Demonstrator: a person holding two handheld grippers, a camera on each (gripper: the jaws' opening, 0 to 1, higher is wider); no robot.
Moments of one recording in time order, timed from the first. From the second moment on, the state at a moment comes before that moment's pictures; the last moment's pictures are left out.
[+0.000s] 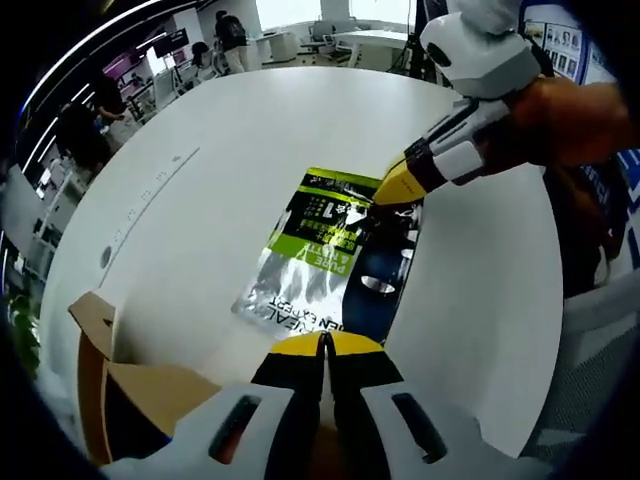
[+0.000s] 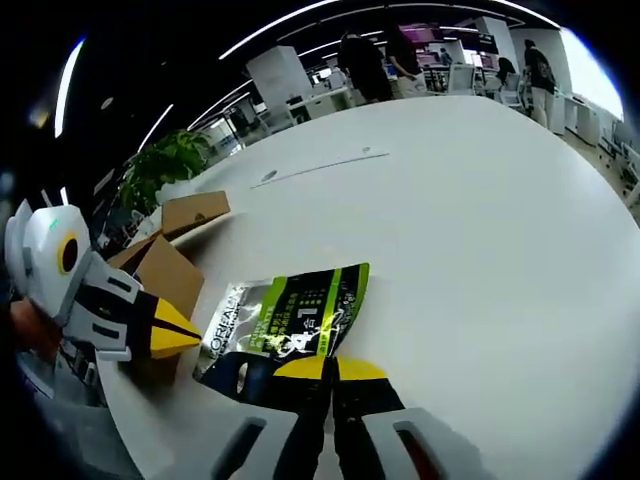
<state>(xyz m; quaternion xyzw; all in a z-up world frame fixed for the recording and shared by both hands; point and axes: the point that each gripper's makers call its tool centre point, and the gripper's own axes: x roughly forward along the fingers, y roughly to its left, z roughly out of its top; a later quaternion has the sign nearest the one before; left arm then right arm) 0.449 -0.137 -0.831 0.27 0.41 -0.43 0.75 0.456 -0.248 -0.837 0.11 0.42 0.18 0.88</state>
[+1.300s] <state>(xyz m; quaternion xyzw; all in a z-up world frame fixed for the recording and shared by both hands) 0.445 -0.118 -0.765 0.11 0.39 -0.41 0.82 0.418 -0.261 -0.804 0.12 0.42 0.12 0.89</state>
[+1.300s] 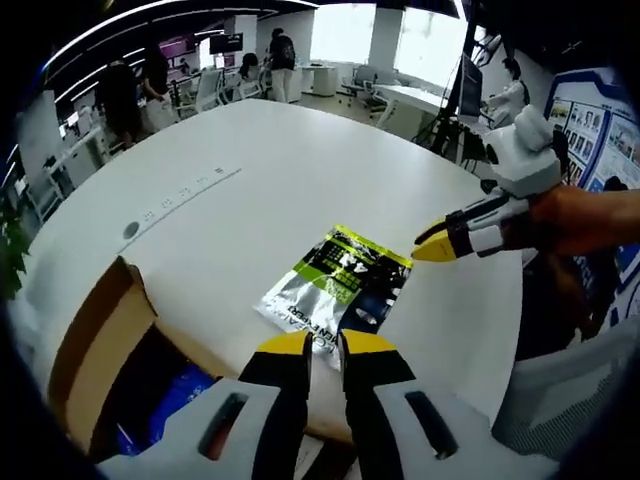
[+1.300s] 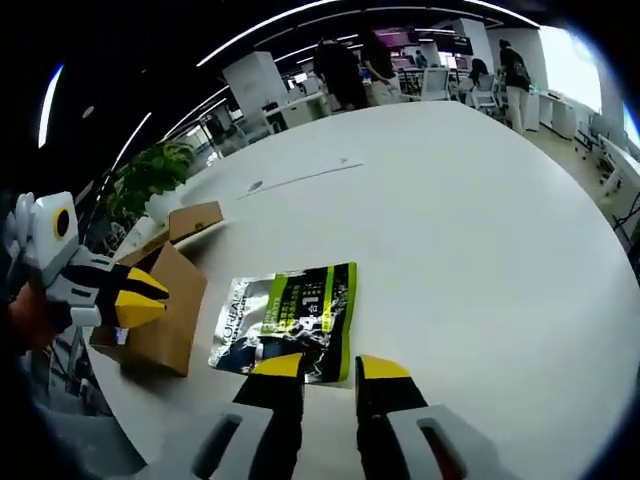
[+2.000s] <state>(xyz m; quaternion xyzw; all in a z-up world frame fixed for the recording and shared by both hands) 0.428 -0.073 -0.740 0.01 0.36 -0.41 0.84 0.421 -0.223 -0.780 0.13 0.39 0.15 0.90</state>
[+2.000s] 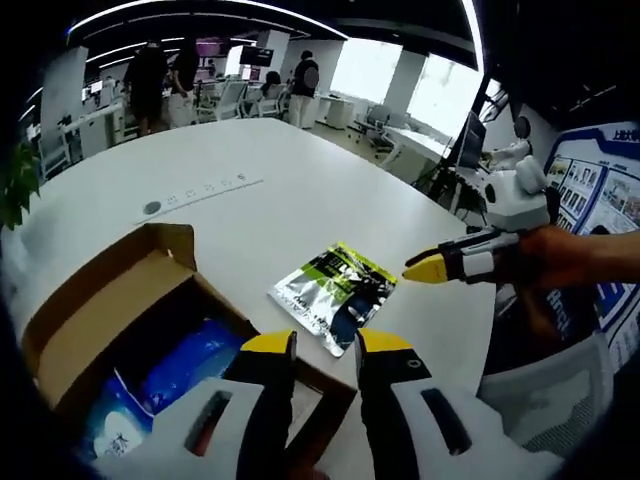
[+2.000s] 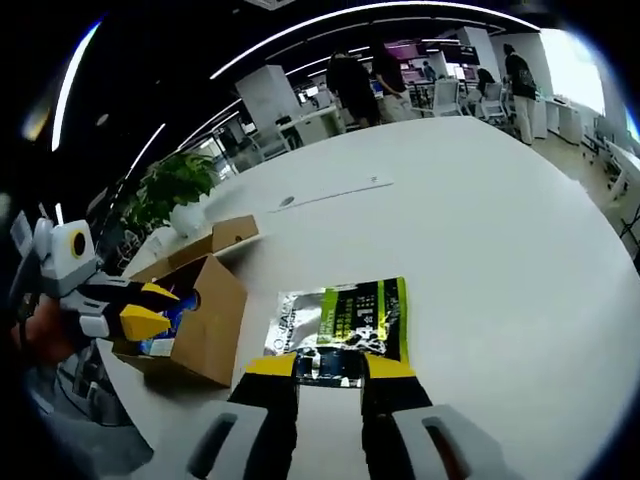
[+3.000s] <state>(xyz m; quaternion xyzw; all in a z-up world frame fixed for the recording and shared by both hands) 0.413 0.045 -0.721 -0.03 0.32 -0.36 0.87 0.421 -0.122 -0.740 0.11 0.36 0.23 0.90</state>
